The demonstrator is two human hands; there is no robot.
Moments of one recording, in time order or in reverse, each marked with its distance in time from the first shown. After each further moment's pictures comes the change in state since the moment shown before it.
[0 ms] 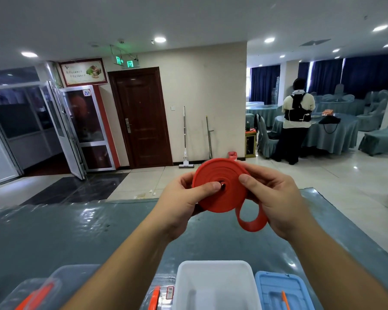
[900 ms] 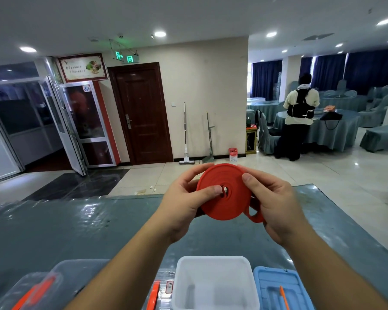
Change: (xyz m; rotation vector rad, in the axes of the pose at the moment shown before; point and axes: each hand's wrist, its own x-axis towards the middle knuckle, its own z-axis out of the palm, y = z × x) left_hand -0.001 -0.015 0.003 0.024 -0.064 0.076; right_hand -0.012 0.011 0.000 0.019 0.107 0.096
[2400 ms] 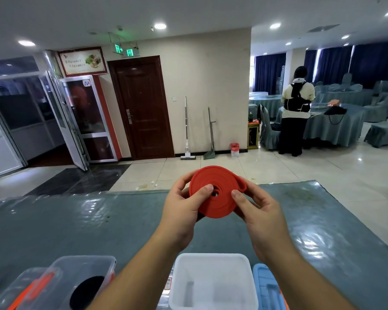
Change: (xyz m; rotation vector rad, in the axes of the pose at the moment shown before) left_hand 0.016 -0.049 0.004 -0.180 0.282 0.031; right_hand 0.002 0.066 -0.008 0.055 0.111 -0.008
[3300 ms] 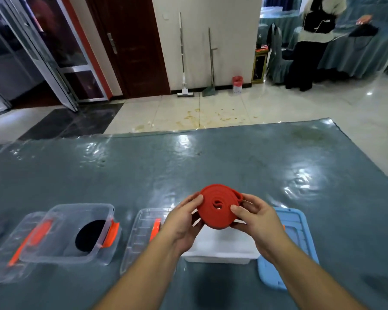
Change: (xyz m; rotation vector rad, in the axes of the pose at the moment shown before) left_hand 0.001 -0.164 -0.091 -0.120 0.273 -0.711; right_hand -0.033 0.144 -0.059 -0.174 0.161 0.622
